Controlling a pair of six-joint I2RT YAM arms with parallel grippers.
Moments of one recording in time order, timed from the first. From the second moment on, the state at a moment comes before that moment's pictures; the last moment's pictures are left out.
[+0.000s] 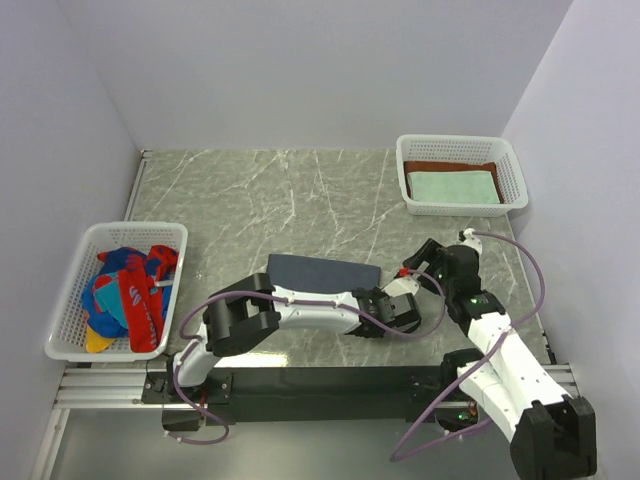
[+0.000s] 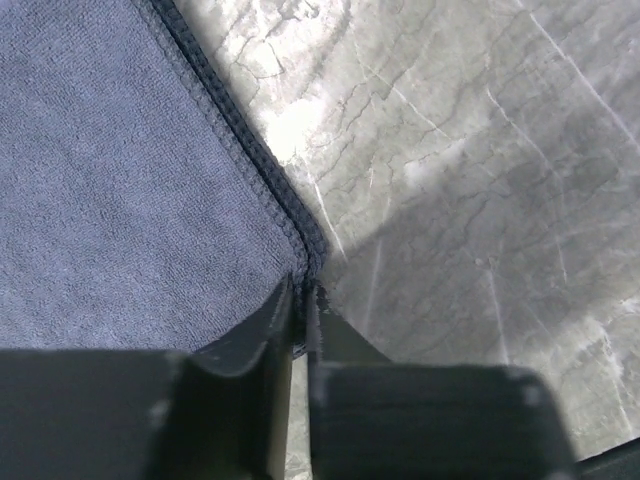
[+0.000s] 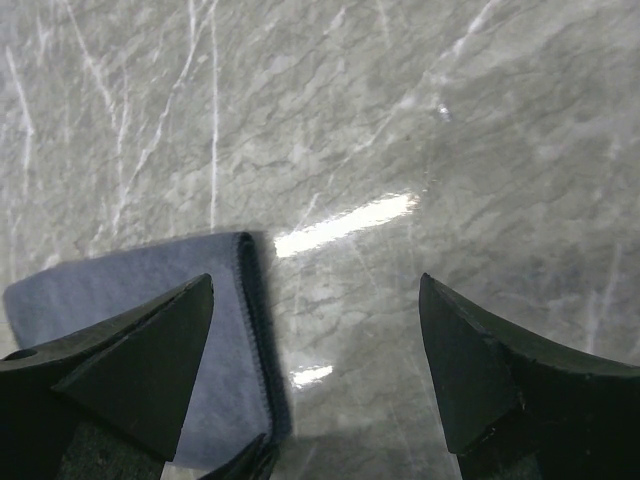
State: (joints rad) left arm -1.33 2.12 1.52 -0.51 -0.49 -0.51; right arm 0.17 0.80 0.40 -0.24 0.06 0.68
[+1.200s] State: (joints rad) left arm -1.21 1.88 1.33 -0.38 -0.41 -0.62; right arm 0.22 1.34 0.23 0.50 -0.53 1.05
